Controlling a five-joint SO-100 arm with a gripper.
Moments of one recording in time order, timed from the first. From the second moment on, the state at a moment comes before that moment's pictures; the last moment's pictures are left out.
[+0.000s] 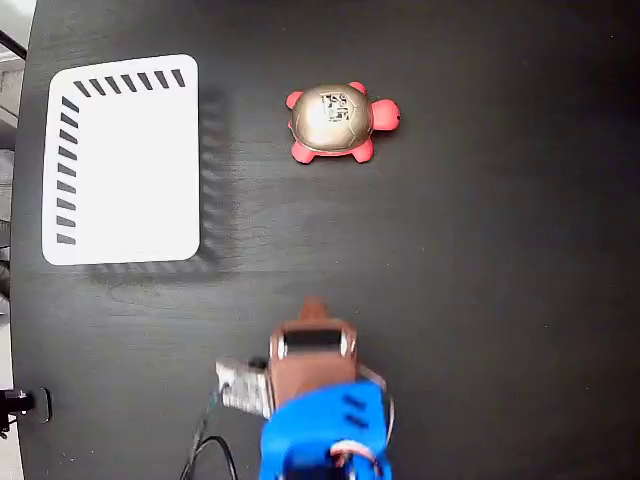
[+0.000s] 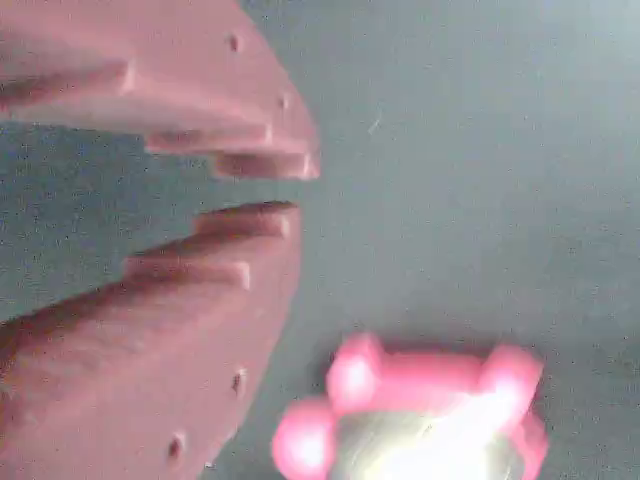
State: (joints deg) arm -1.0 148.9 142.1 62.7 -2.2
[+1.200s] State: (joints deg) arm 3.2 71.2 62.8 77.8 -11.2
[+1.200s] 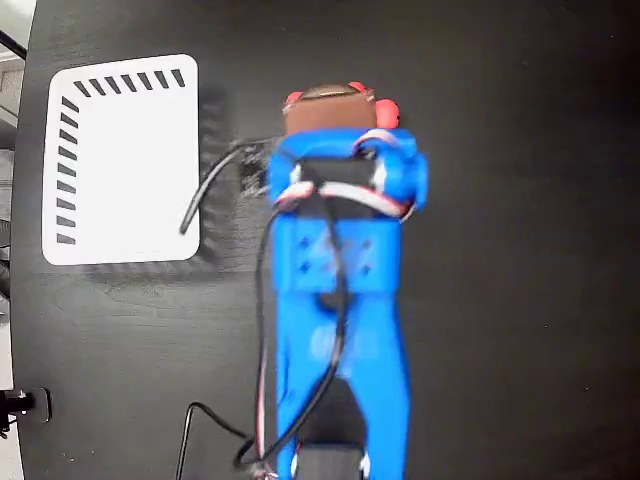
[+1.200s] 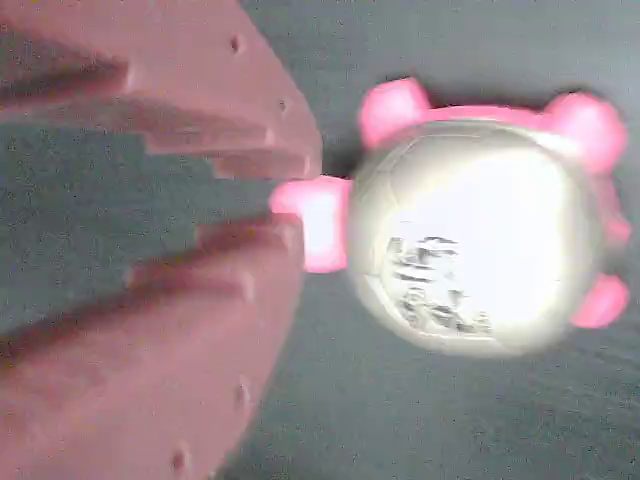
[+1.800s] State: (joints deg) arm 4.5 50.4 44.7 83.7 -11.2
